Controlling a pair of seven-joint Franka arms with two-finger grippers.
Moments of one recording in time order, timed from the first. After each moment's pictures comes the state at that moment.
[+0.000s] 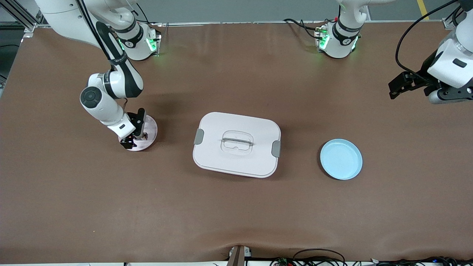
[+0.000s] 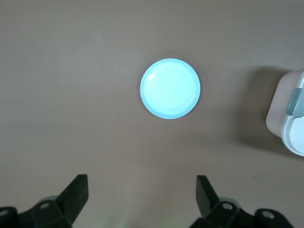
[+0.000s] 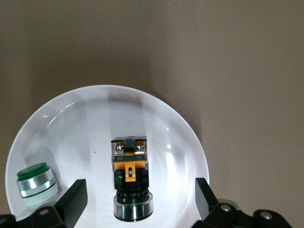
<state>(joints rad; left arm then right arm) 0.02 -0.02 -0.15 -1.58 0.06 1.55 -0.19 0.19 0.29 -0.06 -2.38 0.02 2.70 -1.43</state>
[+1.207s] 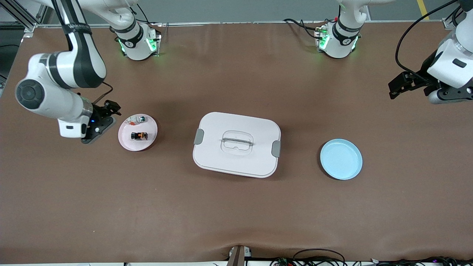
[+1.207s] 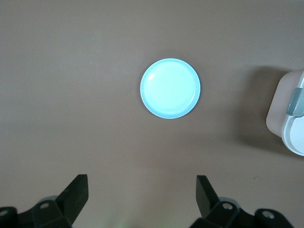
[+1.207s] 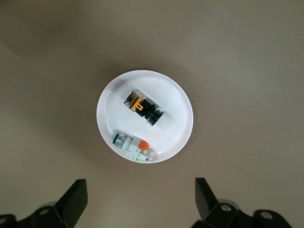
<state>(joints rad) 0.02 -0.02 -0.15 -1.58 0.06 1.55 -0.19 0.12 0.08 -0.06 -2.02 0.02 1.90 -0.58</state>
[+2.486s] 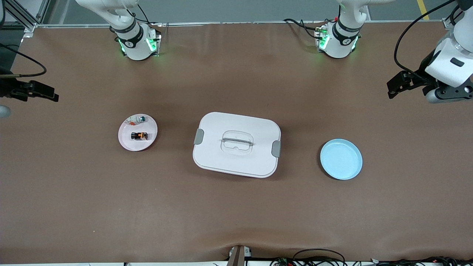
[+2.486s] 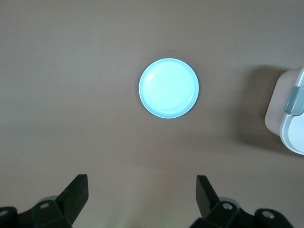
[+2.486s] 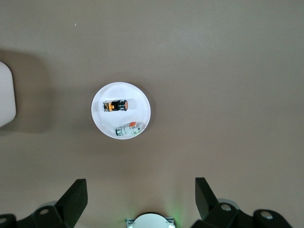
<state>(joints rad) 0.01 -0.03 -0.15 -1.59 0.06 1.55 -0.19 -0.02 0.07 -0.06 -1.48 0.01 1.39 -0.02</state>
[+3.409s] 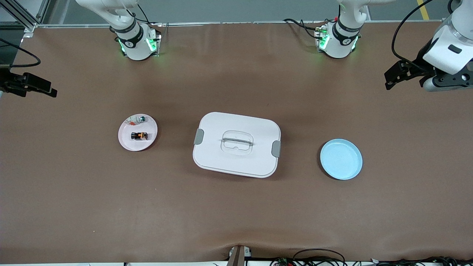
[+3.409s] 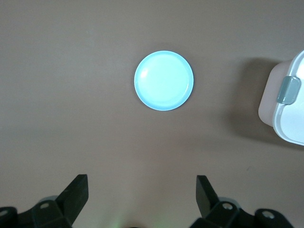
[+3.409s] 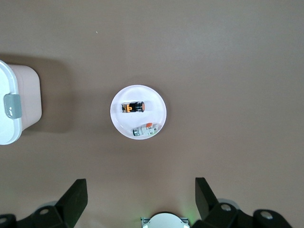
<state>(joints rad) 0.01 -0.10 -0.16 -1.65 0.02 1.55 -0.19 -0.02 0.06 -0.05 -1.44 0.08 1.36 0.00</state>
